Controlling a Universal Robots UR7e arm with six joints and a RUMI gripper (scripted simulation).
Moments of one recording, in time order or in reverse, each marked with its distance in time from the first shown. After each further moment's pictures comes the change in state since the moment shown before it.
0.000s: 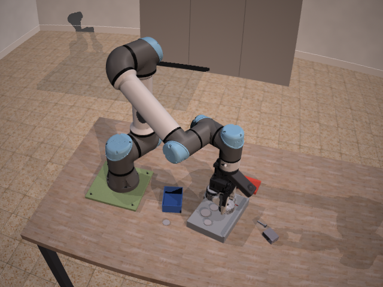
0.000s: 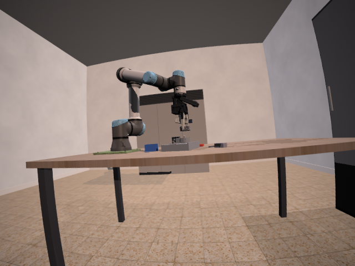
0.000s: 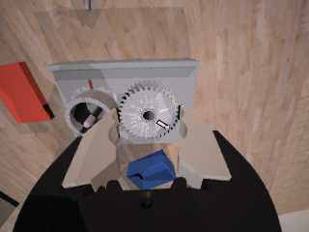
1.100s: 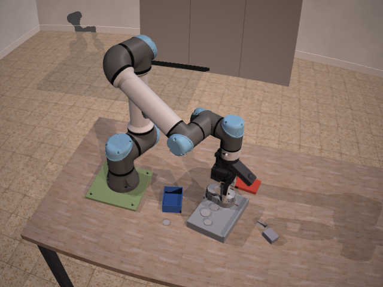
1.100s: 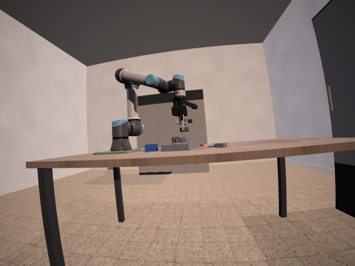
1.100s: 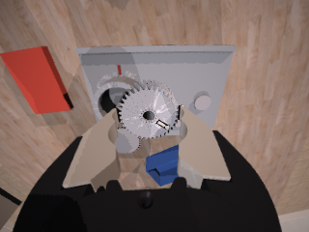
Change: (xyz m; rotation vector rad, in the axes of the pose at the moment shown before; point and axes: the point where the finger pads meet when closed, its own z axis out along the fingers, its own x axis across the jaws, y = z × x) arm -0.053 0.021 0.001 -0.001 -0.003 -0.002
